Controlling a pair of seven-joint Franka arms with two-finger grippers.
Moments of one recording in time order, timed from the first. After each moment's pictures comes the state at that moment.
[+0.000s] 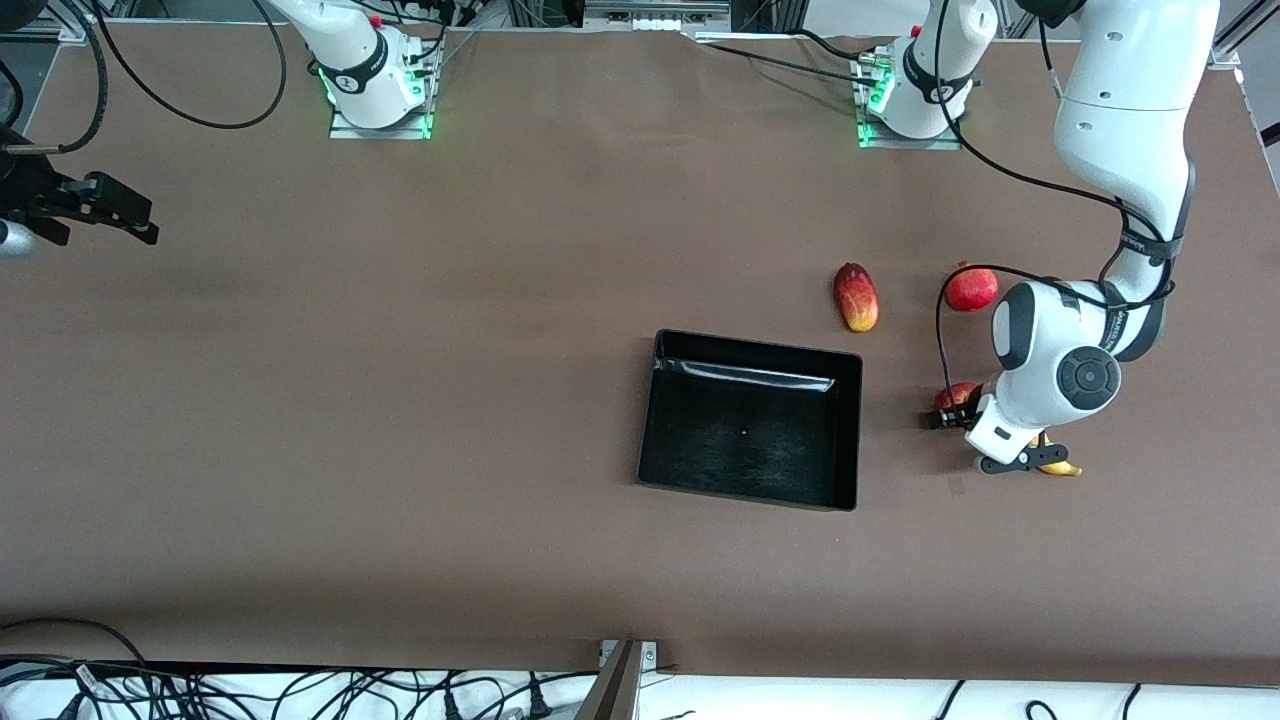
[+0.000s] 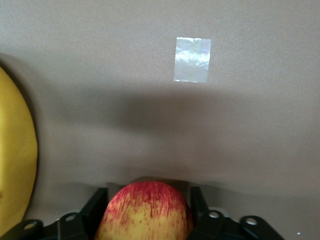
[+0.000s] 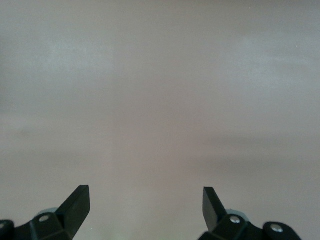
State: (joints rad) left arm -0.08 0.65 0.07 -1.81 -0.01 2.36 -0.21; right arm -0.05 -0.04 0.00 -1.69 -0.03 1.62 -0.09
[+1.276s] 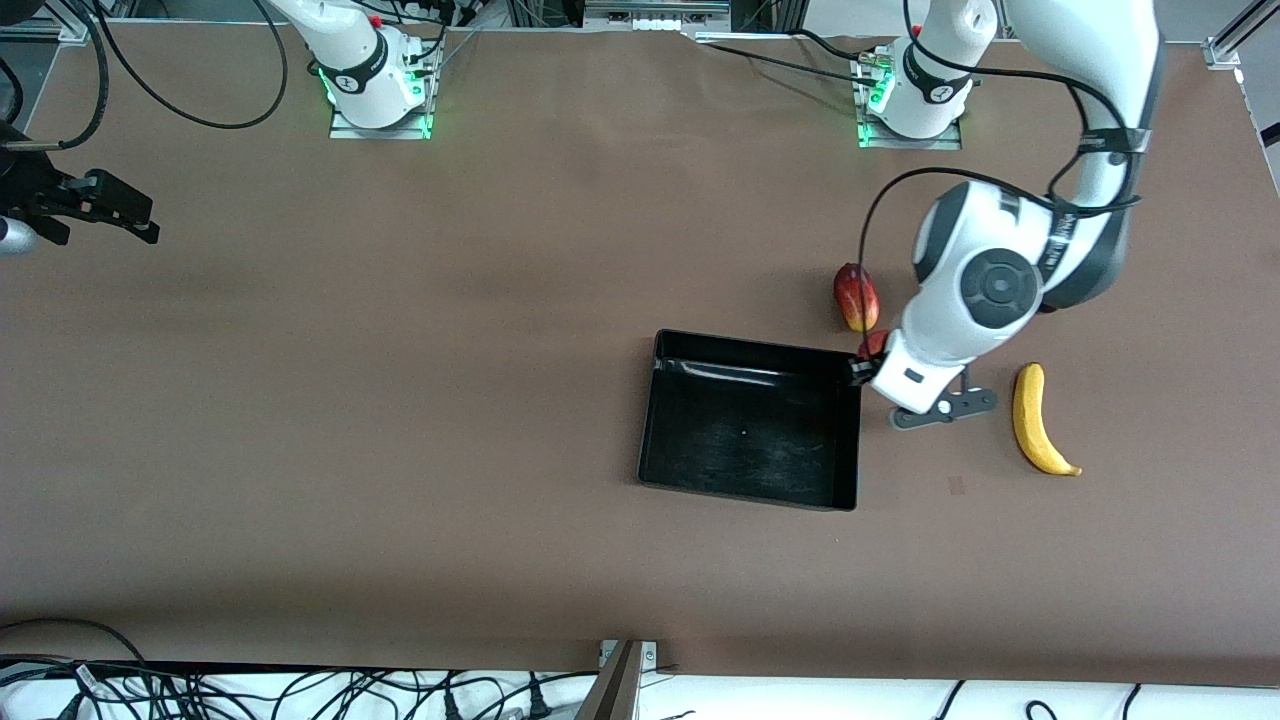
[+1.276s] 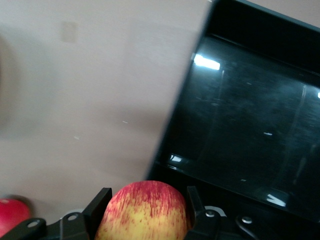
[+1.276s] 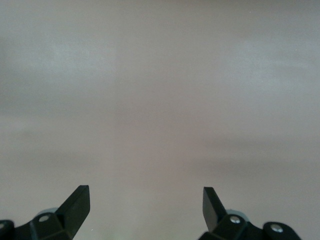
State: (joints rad) left arm -0.39 0.41 0.06 -1.74 -0.02 2.06 -0.58; right arm -0.05 -0.04 0.00 -1.68 -0.03 1.62 -0.09
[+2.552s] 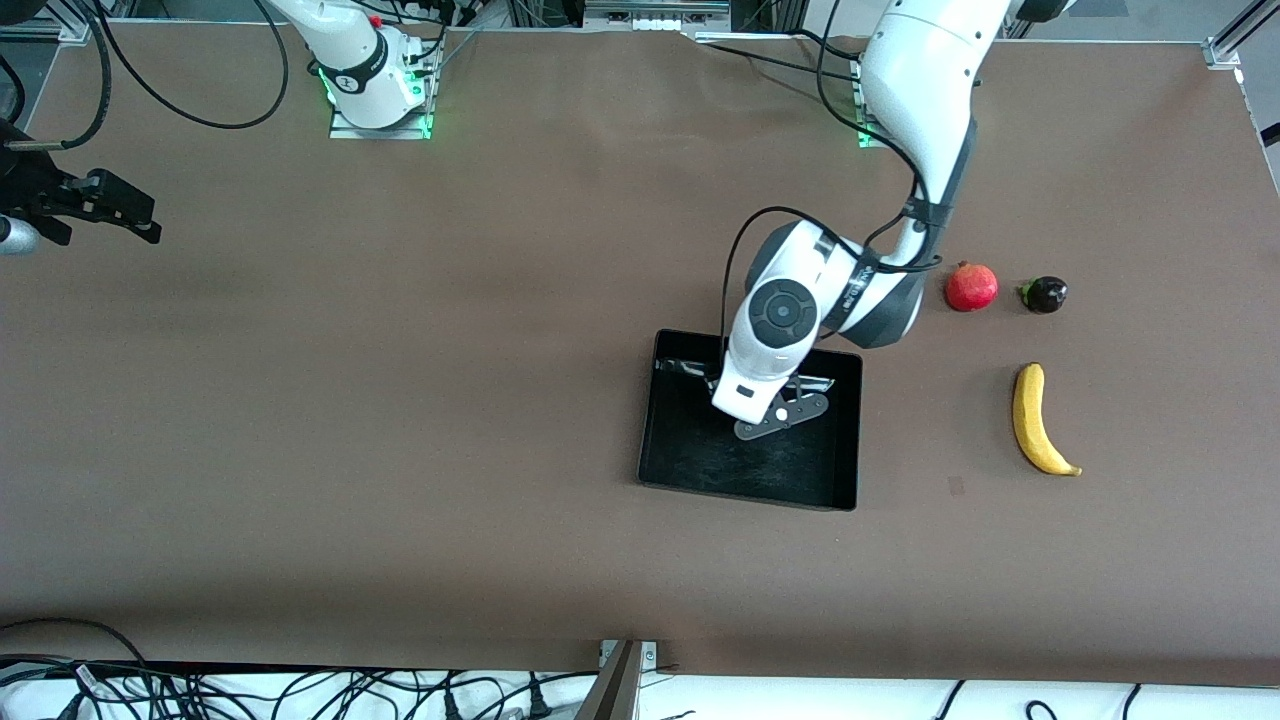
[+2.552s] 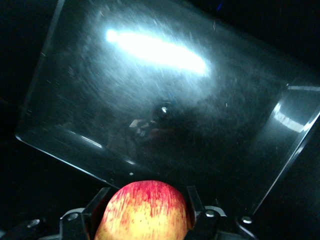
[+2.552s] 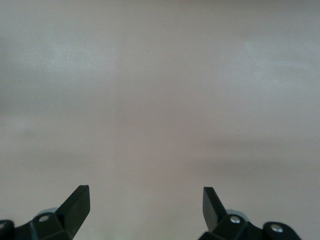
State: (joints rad) left arm -0.60 0.72 0.06 -1.48 -0.08 2.12 -0.86; right arm -0.05 -0.04 0.01 -1.68 -0.03 1.62 -0.09
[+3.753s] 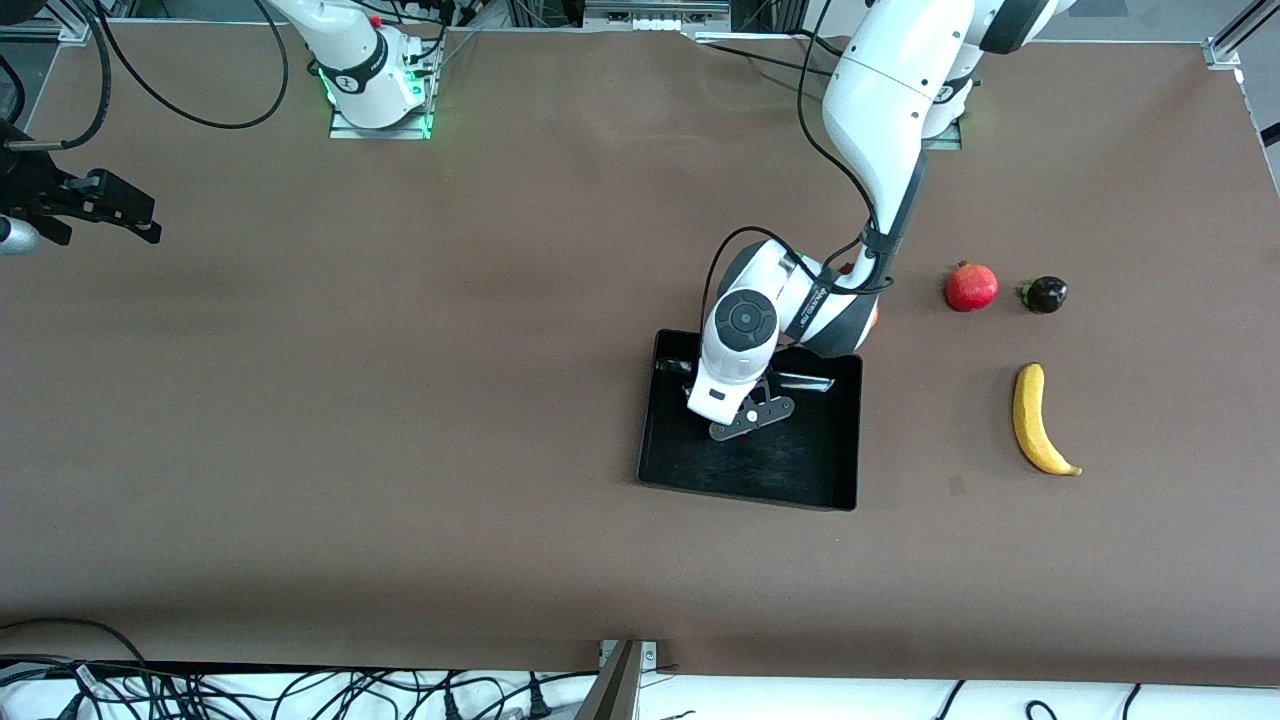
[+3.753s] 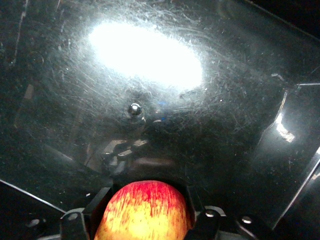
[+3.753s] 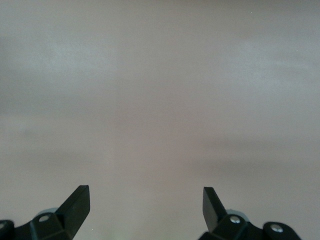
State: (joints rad) left arm -0.63 0.82 0.06 -1.48 -0.08 2.26 -0.92; right arm -0.05 -0.04 0.01 -1.68 -0.03 1.62 -0.09
